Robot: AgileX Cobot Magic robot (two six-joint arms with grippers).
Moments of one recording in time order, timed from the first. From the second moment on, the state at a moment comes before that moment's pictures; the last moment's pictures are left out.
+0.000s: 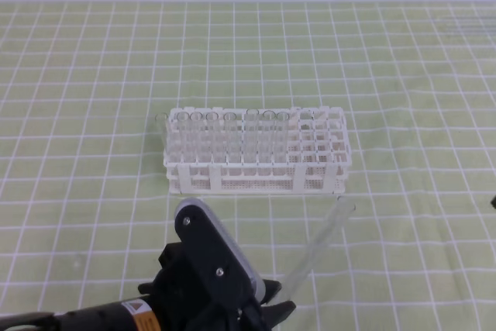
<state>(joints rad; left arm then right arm) -1.17 1.16 -0.54 0.58 0.03 -0.60 0.05 0.37 -0.36 1.54 0.71 -0.95</state>
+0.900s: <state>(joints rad) -1.16 1.28 -0.54 0.58 -0.30 -0.61 0.05 0.55 -0.41 1.71 0.91 -1.39</state>
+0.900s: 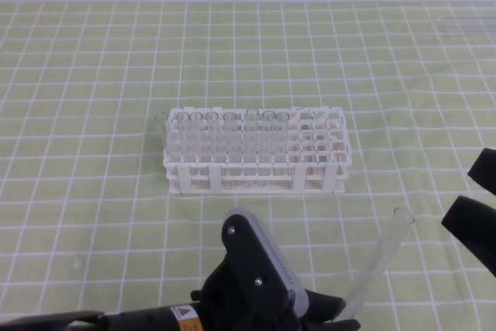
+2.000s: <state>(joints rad) -1.13 1.33 -0.56 0.58 -0.43 -0.52 0.05 0.74 -0.41 1.67 1.08 -1.56</state>
